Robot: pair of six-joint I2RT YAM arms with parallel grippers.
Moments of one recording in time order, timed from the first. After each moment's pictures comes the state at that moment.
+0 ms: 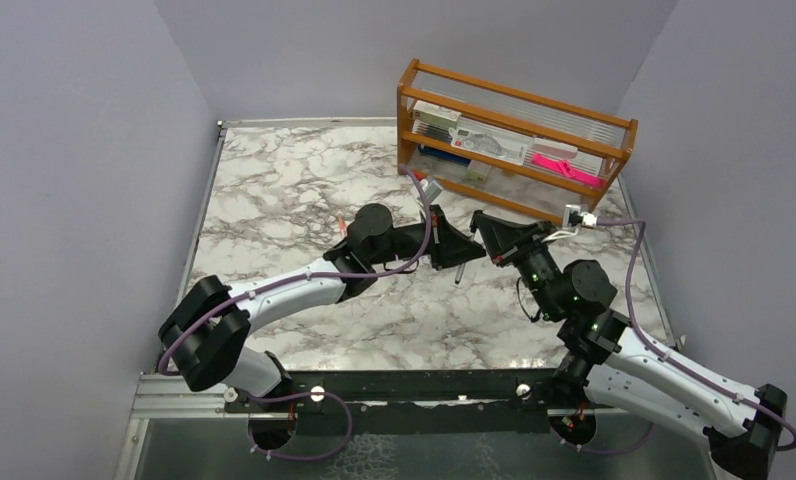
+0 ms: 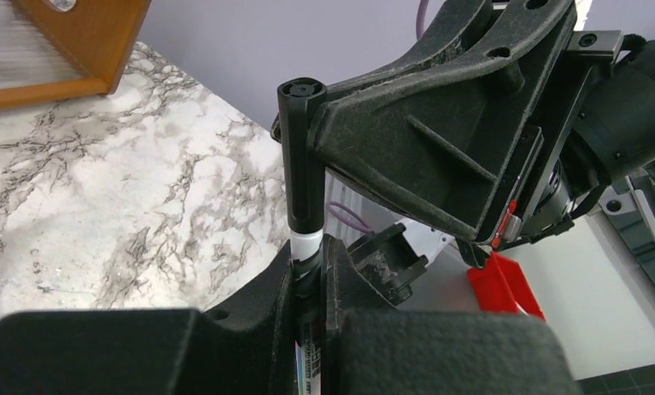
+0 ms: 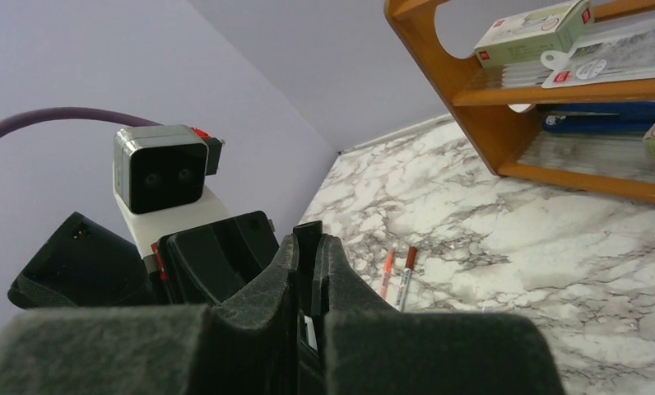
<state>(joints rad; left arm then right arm) -0.87 1.43 0.85 0.68 0.51 -0.73 0.90 0.66 0.53 0.34 0.42 0.61</state>
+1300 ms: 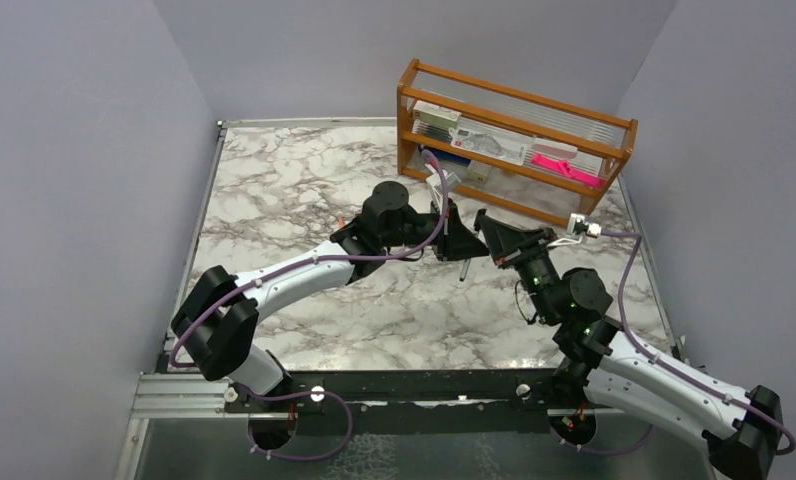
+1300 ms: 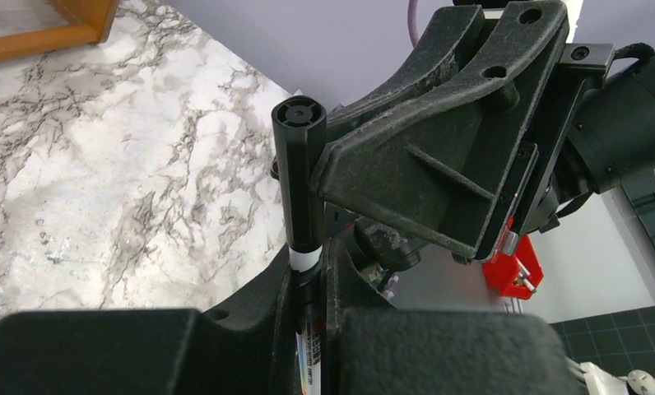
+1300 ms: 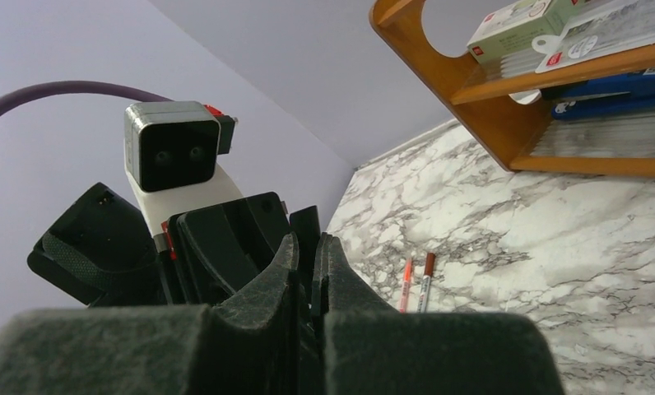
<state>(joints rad) -0.83 1.51 1.04 0.40 0.64 -0.65 0.87 0.66 0.39 0.52 0.44 0.74</state>
